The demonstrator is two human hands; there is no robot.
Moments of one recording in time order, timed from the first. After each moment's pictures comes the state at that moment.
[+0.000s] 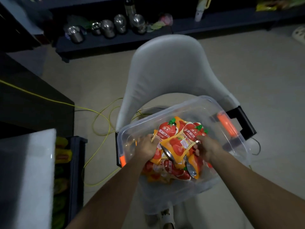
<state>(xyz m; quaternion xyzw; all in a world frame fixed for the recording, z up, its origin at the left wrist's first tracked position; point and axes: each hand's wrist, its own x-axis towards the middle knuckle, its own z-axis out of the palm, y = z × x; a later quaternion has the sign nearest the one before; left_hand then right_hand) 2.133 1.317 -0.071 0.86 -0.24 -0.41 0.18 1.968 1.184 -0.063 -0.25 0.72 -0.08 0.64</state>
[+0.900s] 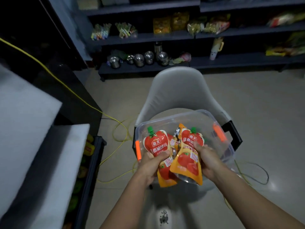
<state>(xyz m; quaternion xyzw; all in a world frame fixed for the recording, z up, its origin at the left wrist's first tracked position) 2.023 1.420 0.052 0.65 0.01 -0.47 0.60 1.910 1.270 0.058 -0.34 0.52 -0.13 0.77</state>
